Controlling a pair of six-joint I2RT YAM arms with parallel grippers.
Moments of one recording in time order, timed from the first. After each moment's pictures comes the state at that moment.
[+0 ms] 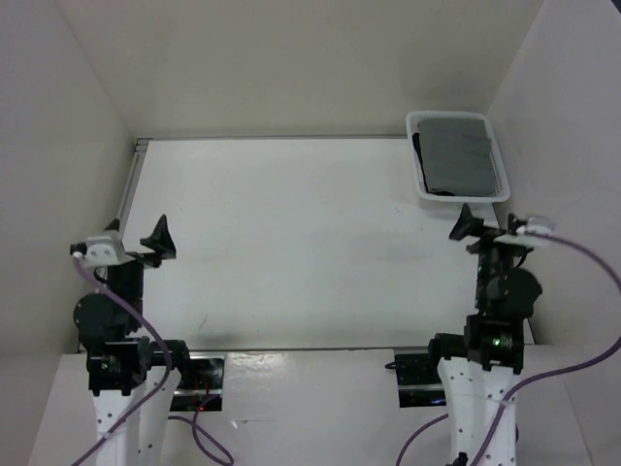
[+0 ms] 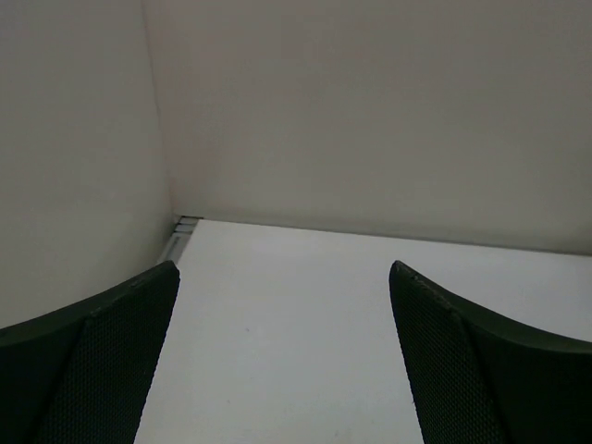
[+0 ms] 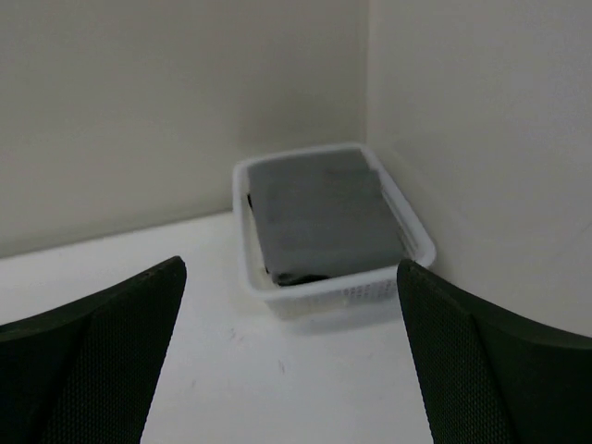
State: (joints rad) left arm 0.06 0.17 0.58 -0.10 -0.04 -0.07; right arm -0.15 0.25 0.58 -0.10 0.07 0.08
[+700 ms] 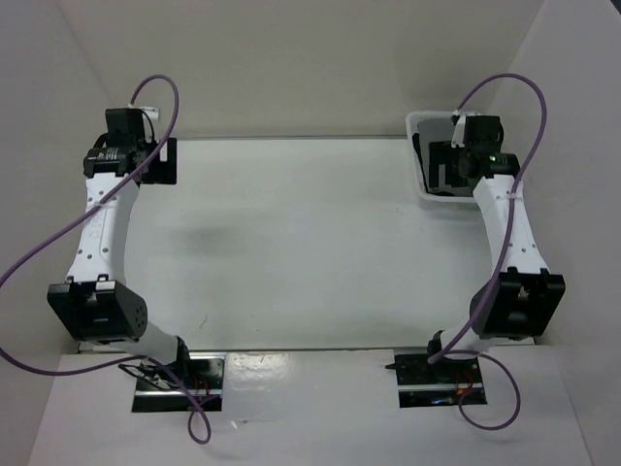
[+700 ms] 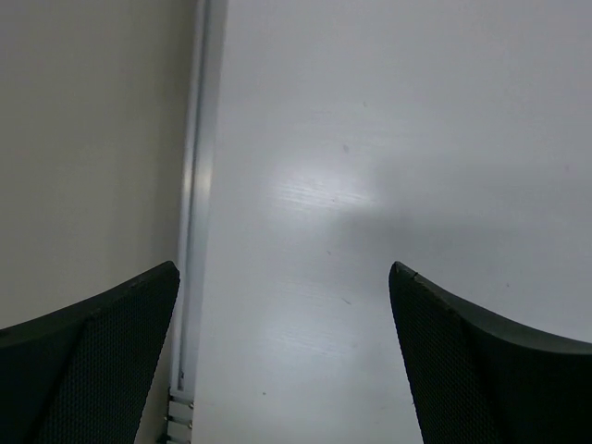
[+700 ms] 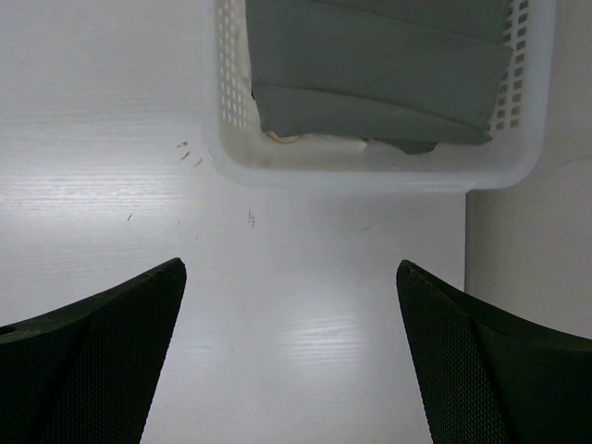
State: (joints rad) left arm 0.10 1.50 1.69 -0.87 -0.22 0.12; right arm -0.08 1.47 1.50 -0.77 0.09 -0.12
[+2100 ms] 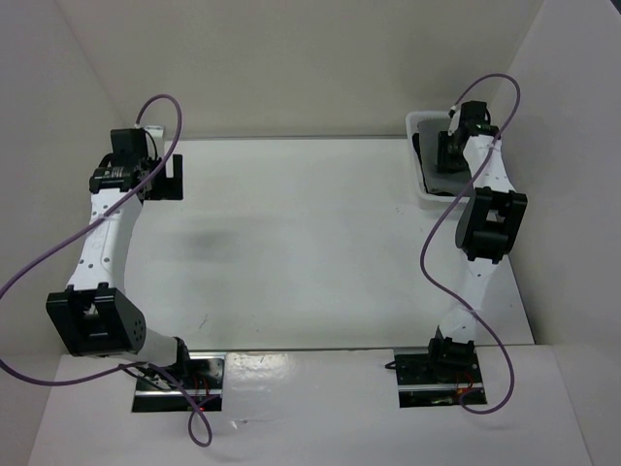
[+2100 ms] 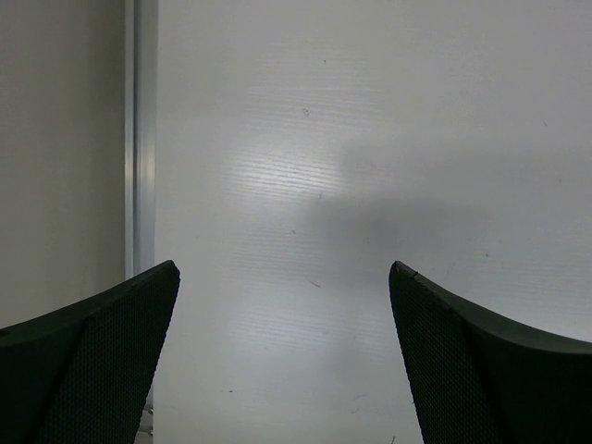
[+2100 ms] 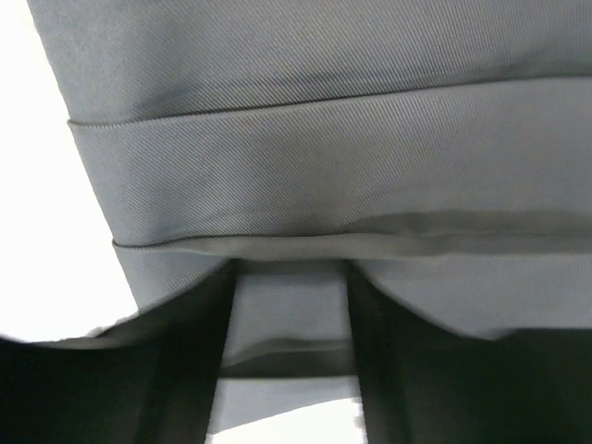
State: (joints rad) left arm 0.13 1.44 1.44 -0.78 -0.10 0.10; right arm -0.18 2.23 2.07 -0.78 -0.02 -0.08
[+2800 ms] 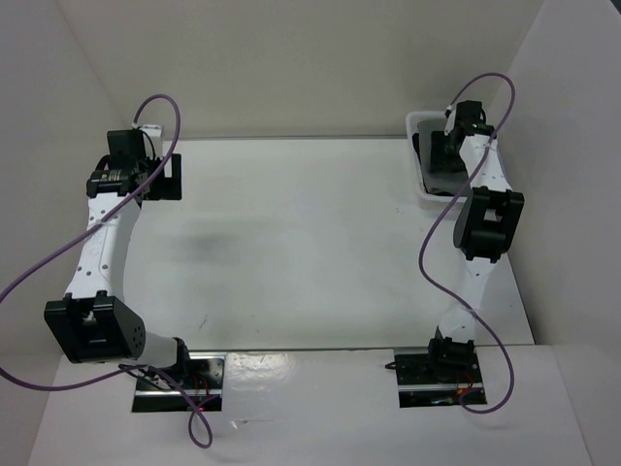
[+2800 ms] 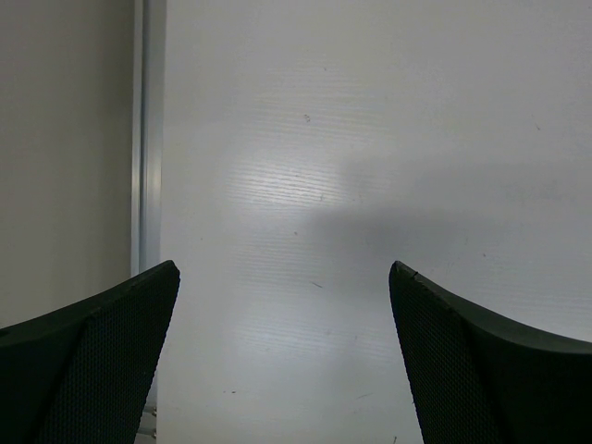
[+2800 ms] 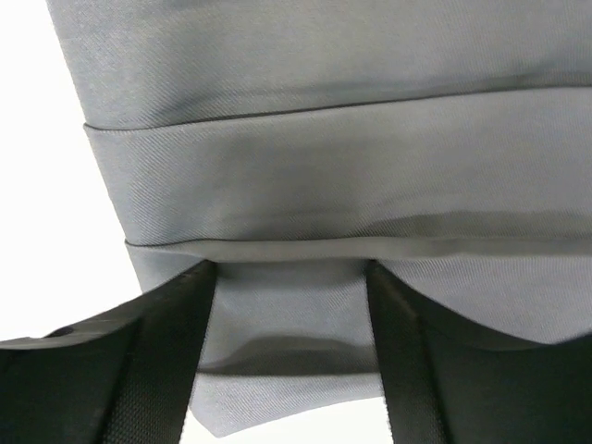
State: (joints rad) left arm 0.13 1.40 1.43 -0.77 -0.10 0.11; right arm -0.17 2.24 2.08 -0.78 0.01 -0.10
